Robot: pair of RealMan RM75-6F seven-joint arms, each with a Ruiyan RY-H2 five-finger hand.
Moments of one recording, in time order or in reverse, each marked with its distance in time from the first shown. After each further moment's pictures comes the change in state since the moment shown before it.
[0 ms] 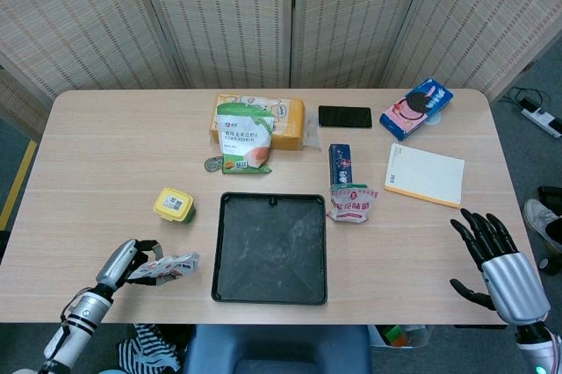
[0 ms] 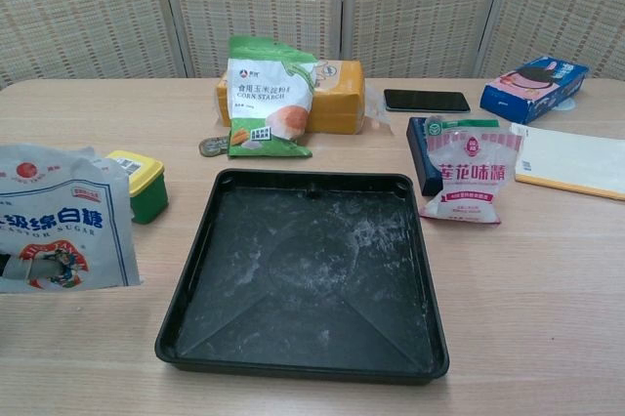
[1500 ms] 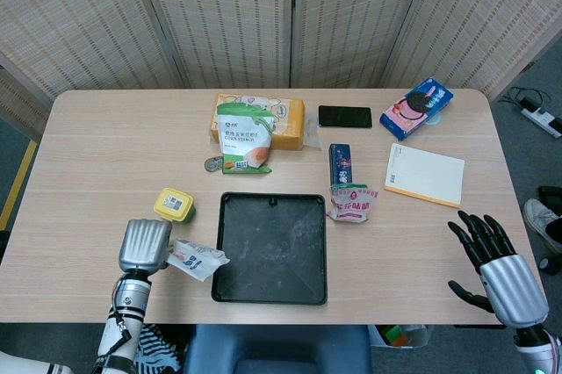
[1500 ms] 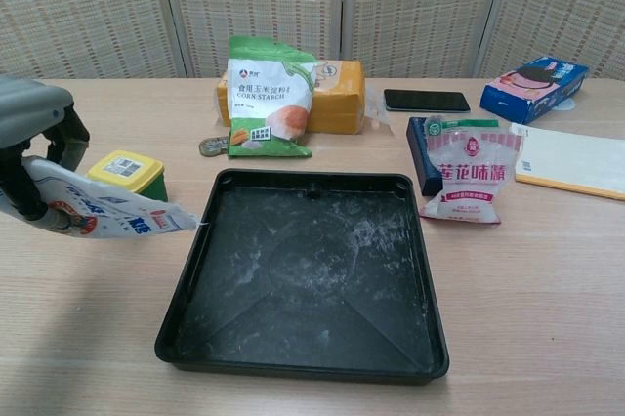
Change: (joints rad) left arm -0.306 -0.143 -0.090 -0.585 -0.695 0.575 1.739; right arm -0.002 -0.004 -0.005 0.002 -0.019 0.014 -0.007
